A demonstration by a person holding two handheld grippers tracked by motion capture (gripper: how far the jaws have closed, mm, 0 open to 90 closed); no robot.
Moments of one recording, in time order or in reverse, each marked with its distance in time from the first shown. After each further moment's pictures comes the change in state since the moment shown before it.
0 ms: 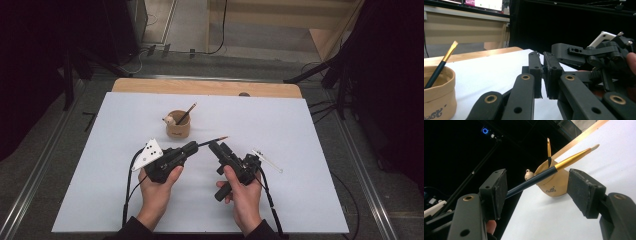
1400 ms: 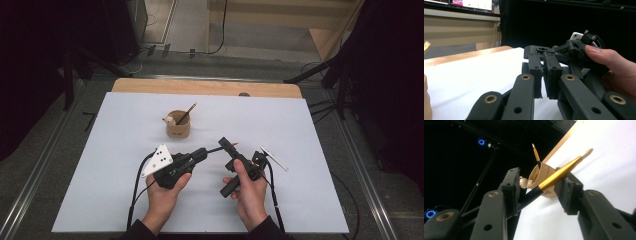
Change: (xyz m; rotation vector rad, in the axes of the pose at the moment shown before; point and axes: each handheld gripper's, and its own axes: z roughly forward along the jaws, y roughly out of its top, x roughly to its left) left arm -0.018 -0.008 0.011 0.023 -0.061 0.044; right arm -0.023 0.014 -0.004 0.001 -0.003 0.197
